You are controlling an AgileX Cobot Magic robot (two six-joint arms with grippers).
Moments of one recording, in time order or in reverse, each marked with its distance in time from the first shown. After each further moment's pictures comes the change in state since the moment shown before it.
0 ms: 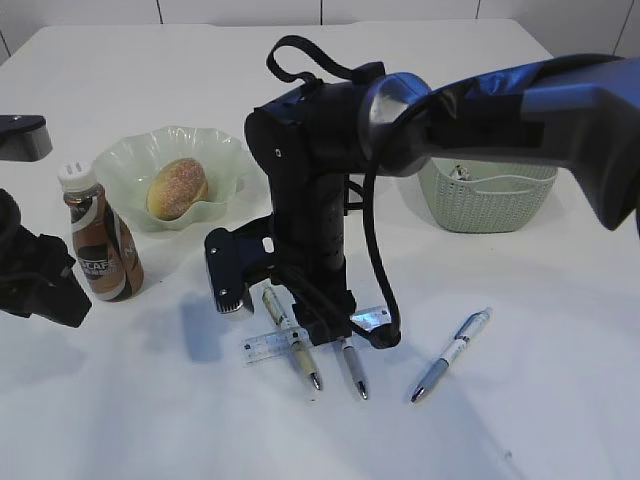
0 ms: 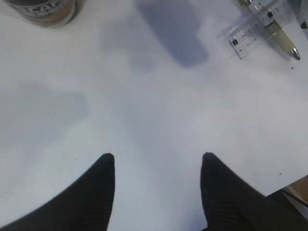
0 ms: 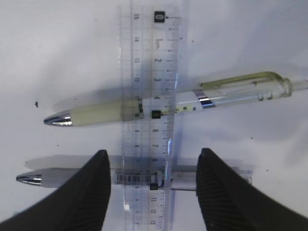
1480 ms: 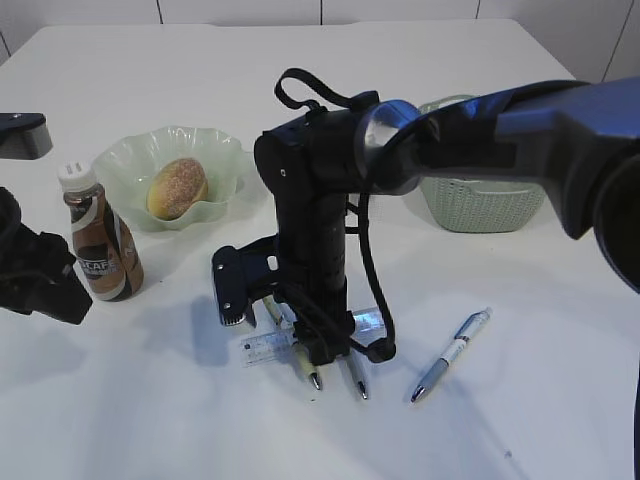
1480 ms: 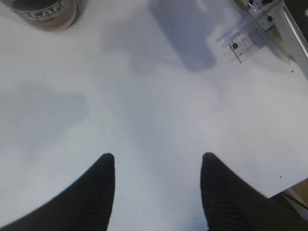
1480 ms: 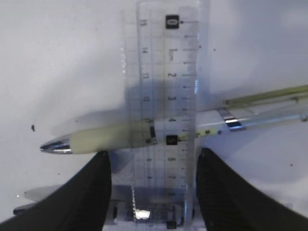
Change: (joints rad) left arm 0.000 0.000 0.000 0.000 -0.011 0.000; right arm -0.020 0.059 0.000 0.068 -0.010 -0.005
